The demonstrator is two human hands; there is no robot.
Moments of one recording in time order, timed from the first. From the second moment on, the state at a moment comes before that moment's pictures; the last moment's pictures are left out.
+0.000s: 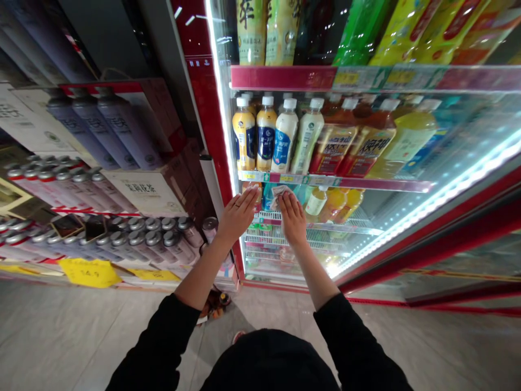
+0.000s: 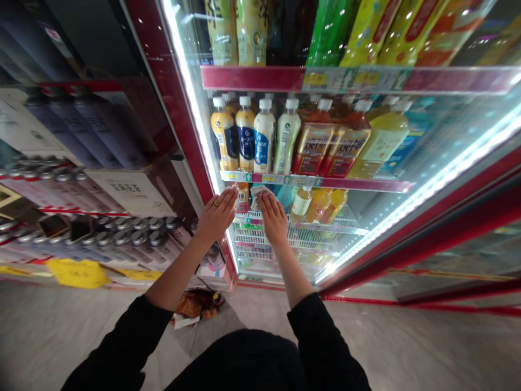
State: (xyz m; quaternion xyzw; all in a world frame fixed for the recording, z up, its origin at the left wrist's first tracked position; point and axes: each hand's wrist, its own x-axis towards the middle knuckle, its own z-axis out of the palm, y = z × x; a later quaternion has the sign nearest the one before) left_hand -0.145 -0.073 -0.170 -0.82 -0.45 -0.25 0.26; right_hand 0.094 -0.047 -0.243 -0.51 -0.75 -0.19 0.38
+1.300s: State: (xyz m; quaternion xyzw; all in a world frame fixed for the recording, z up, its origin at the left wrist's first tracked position) left_hand -0.191 -0.077 -0.195 -0.83 -0.47 -0.27 0.15; right_hand 0.010 -0.054 -0.201 -0.51 -0.76 -0.12 0.37
